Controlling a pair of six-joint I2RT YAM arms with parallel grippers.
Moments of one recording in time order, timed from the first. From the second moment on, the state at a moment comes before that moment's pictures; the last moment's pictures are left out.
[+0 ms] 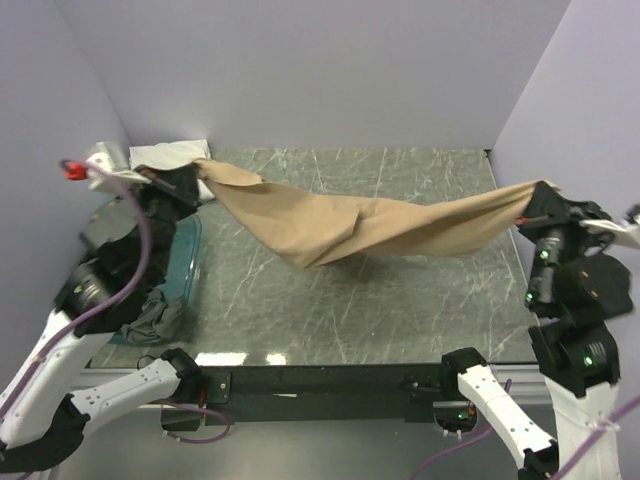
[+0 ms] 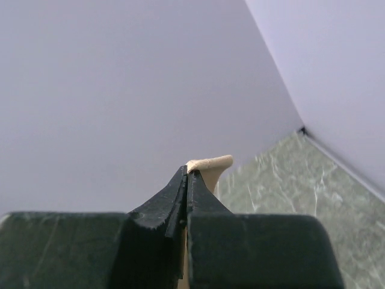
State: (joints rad) left arm -0.72 0.86 1.34 -0.41 -0.73 -0.62; right arm 0.26 0.64 1.28 -0.44 0.61 0.46
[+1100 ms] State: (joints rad) left arm -0.44 1.44 1.47 -0.47 -0.70 -0.76; right arm 0.21 1.18 1.53 -0.40 0.57 0.31
